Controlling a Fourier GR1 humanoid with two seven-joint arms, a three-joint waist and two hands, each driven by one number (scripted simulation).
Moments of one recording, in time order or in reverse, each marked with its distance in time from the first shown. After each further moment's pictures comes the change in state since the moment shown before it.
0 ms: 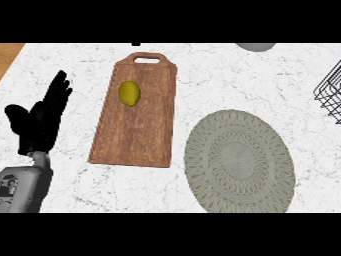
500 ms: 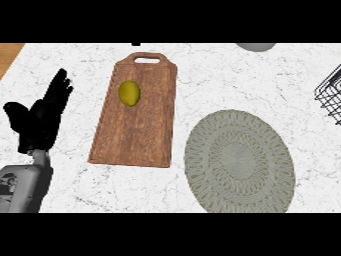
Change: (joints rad) left arm -0.011 -0.001 0.002 -0.005 0.004 -0.007 0.017; right arm 0.007 -0.011 -0.025 0.021 -0.028 0.085 0.089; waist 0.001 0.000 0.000
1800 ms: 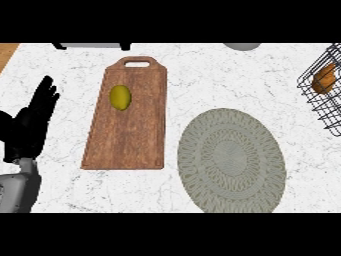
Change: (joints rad) left arm 0.060 0.021 0.047 -0.025 0.007 -0.003 -0.002; right arm 0.117 -0.147 -0.490 -0.143 -0.497 -0.128 -0.172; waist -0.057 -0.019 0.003
